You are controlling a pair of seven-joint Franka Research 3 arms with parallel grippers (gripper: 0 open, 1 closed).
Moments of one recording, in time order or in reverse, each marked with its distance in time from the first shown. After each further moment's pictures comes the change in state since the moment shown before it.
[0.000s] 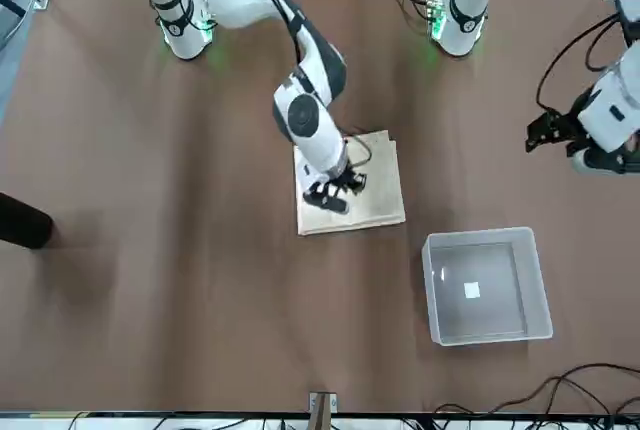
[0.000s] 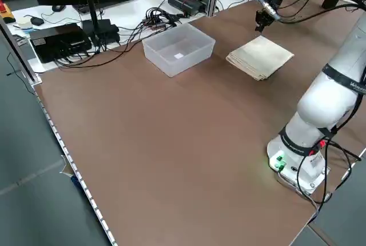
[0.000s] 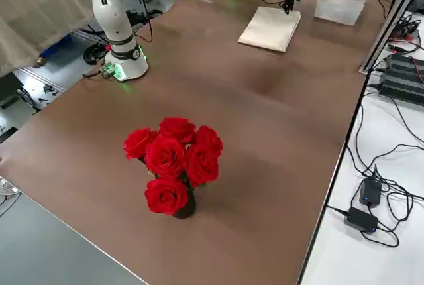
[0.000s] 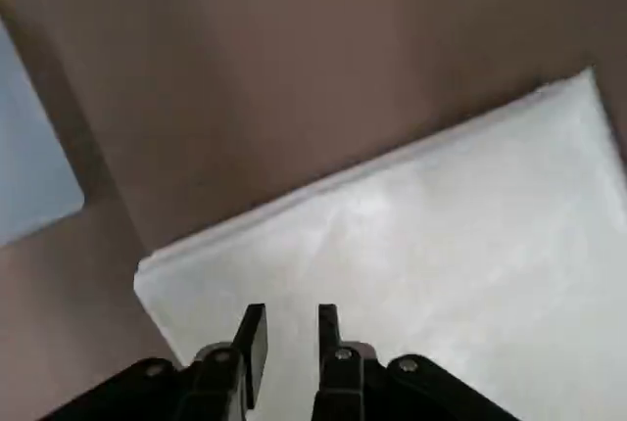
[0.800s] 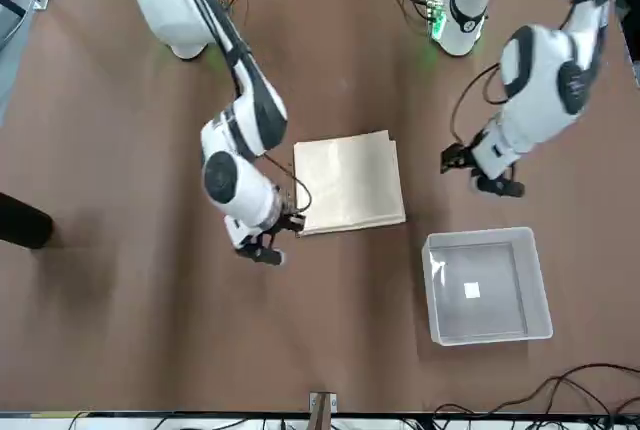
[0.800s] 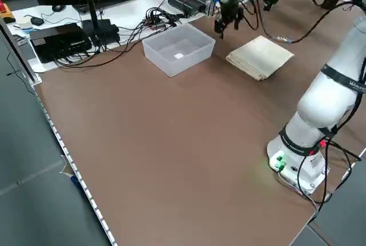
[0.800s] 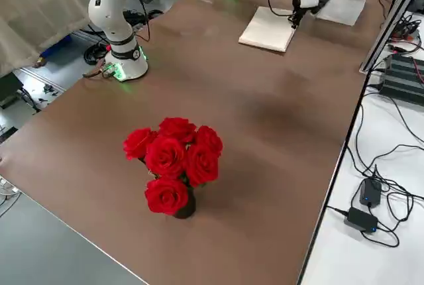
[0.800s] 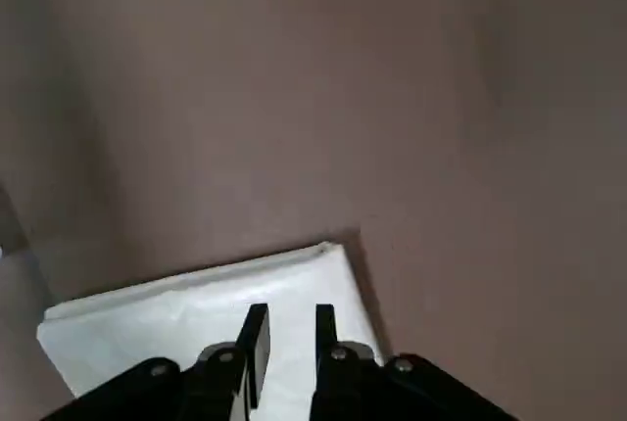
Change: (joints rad) left arm -0.003 0.046 -0.197 -0.467 -0.213 0.575 -0.053; right arm -0.243 -0.090 -0.007 0.012 -0.008 -0.267 -0.324
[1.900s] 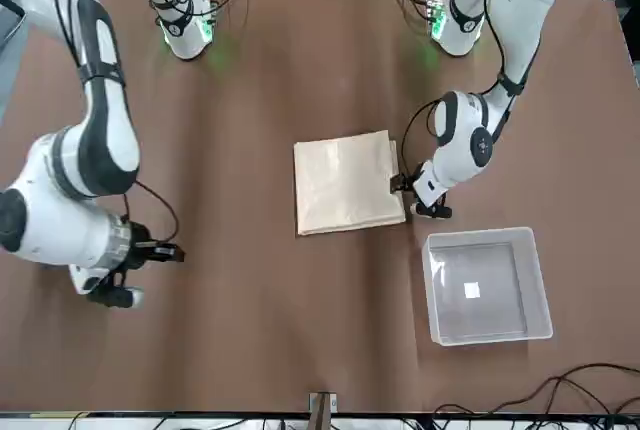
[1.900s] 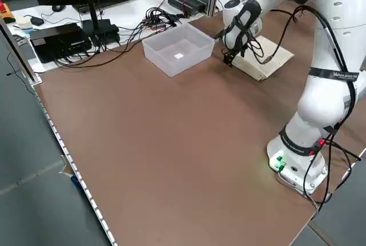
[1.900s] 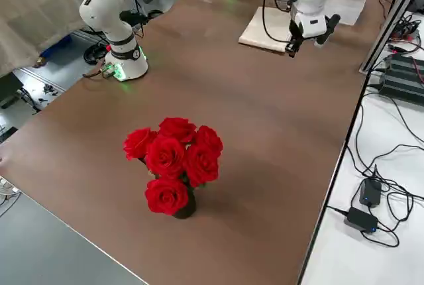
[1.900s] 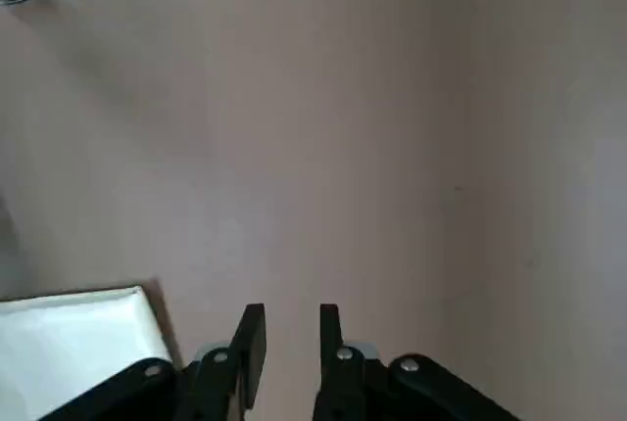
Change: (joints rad) left arm 0.001 0.404 -0.159 -0.011 -0.068 0.410 0.000; right arm -0.397 -0.117 -0.002 0.003 -0.053 -0.212 -0.429
